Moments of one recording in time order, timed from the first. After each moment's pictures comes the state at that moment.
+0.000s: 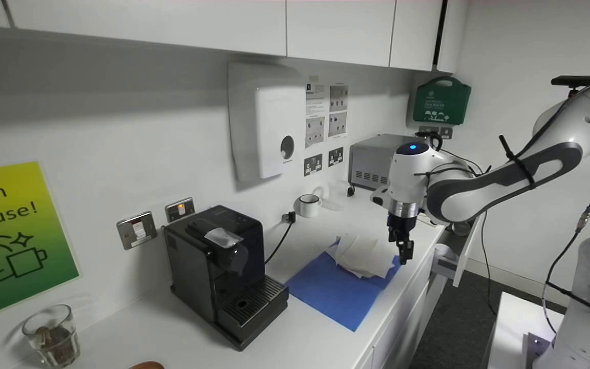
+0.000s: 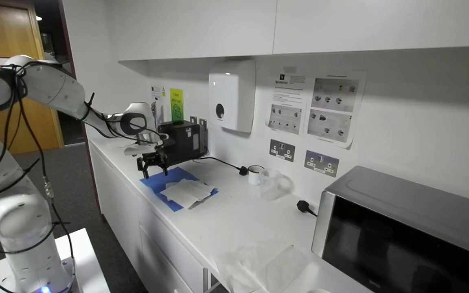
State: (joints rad) arm 0.17 -0.27 0.11 -2.44 -0.22 2.20 -0.33
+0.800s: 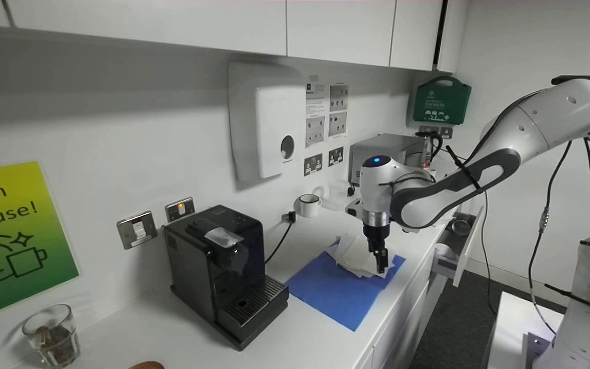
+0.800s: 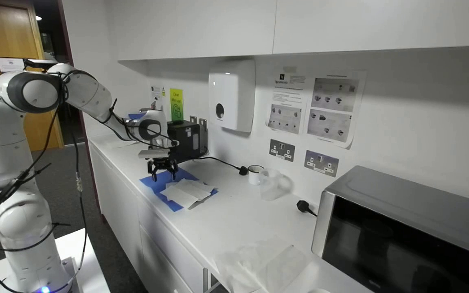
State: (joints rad) arm 0.17 0.00 0.11 -2.25 -0.19 2.19 -0.34
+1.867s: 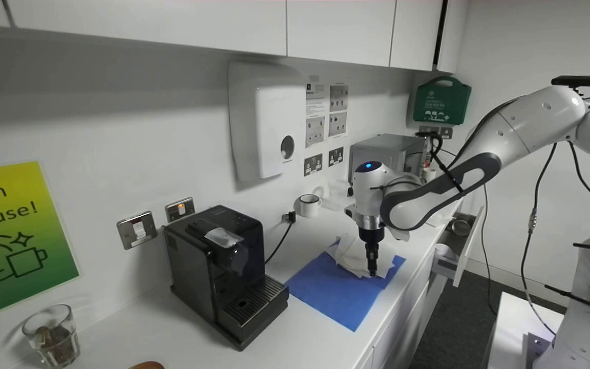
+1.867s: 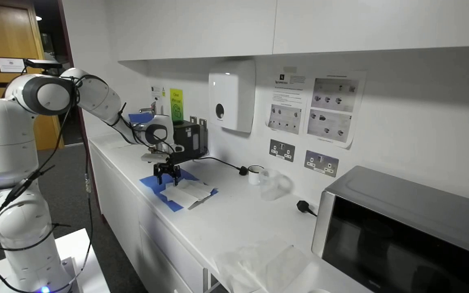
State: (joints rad) arm 0.15 0.08 0.10 -2.20 -0.18 2.19 -0.09
